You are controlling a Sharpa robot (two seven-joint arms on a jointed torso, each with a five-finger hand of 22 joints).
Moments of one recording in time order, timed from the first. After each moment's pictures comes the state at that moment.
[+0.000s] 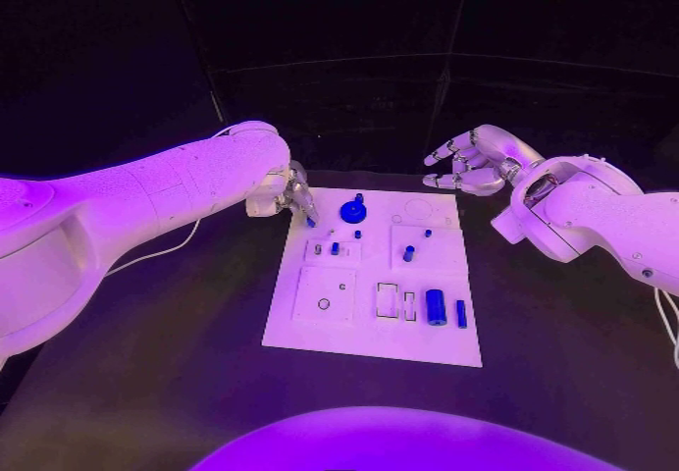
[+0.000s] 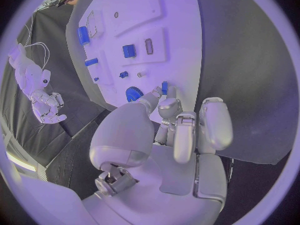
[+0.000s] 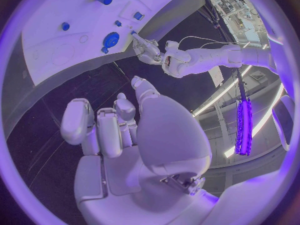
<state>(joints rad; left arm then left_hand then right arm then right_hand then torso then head) 1.30 -0.49 -0.06 0.90 -1.00 0.35 -0.54 1.19 0.11 0.35 -0.06 0.05 0.90 0.08 0.55 0.36 1.27 0.00 1.15 0.93 1.47 -0.06 1.57 1.31 0.08 1.40 0.05 1.33 1.25 1.30 -0.78 -0.05 1.50 -1.02 -0.38 -0.06 1.39 -0.05 0.06 0.12 0.39 0.84 0.17 0.21 0.07 1.22 0.08 1.18 1.06 1.46 0.01 1.42 1.28 0.08 1.31 0.11 1.38 1.13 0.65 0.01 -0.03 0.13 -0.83</state>
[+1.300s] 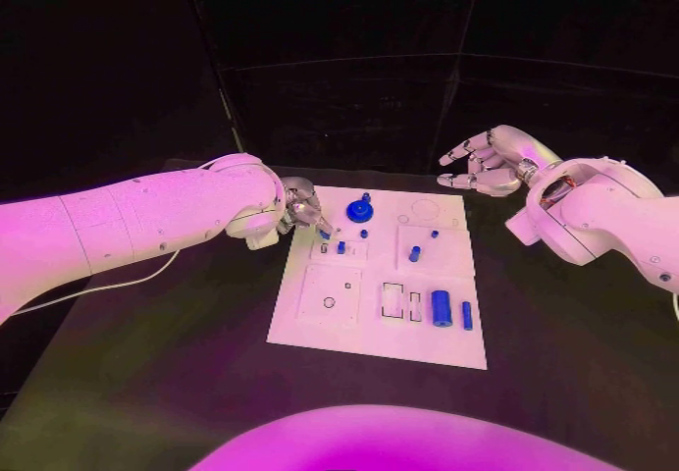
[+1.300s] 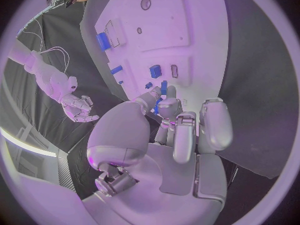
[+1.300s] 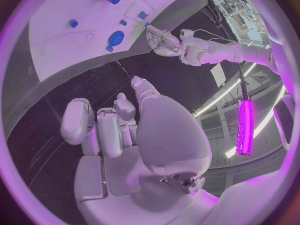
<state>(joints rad) 1.26 -0.76 -0.07 1.37 -0.98 0.05 -0.49 1.13 0.05 0.47 -0.09 0.05 0.90 0.08 0.60 0.38 1.28 0.00 1.14 0.90 1.47 -0.06 1.57 1.31 0.08 1.40 0.05 1.33 1.26 1.30 -0.79 -0.05 1.48 -1.02 -0.38 -0.06 1.39 -0.05 0.06 0.12 0.39 0.84 0.17 0.21 0.07 1.22 0.08 1.18 1.06 1.46 0.01 1.42 1.28 0.08 1.31 0.11 1.38 1.13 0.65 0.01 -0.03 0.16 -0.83</state>
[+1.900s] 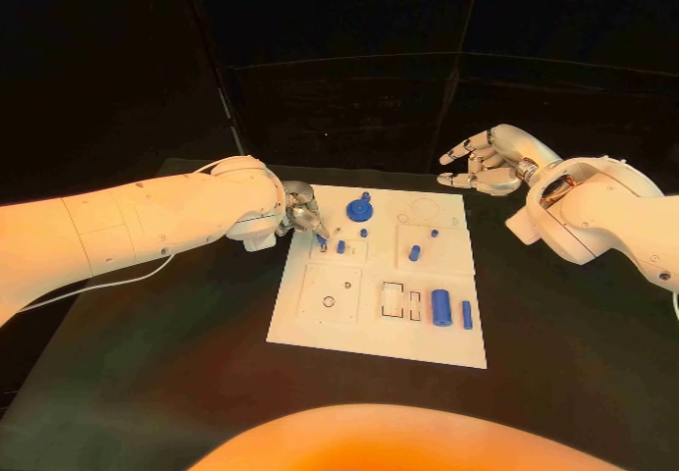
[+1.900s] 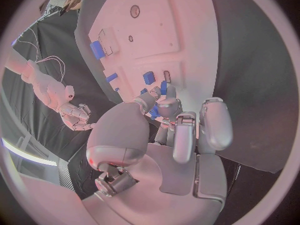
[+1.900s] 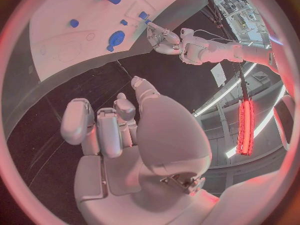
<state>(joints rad) 1.25 -0.76 -0.08 1.37 -1.04 0.08 -0.51 1.12 0.04 0.49 -0.08 0.05 0.90 0.08 0.61 0.39 1.29 -0.01 1.13 0.90 1.47 -0.06 1.57 1.31 0.08 1.40 0.05 1.33 1.26 1.30 -0.79 -0.05 1.48 -1.02 -0.38 -0.06 1.39 -0.05 0.06 0.12 0.39 0.84 0.17 0.21 0.07 1.22 0.08 1.18 1.06 1.46 0.01 1.42 1.28 0.08 1.31 0.11 1.38 1.13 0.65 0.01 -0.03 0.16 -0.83</state>
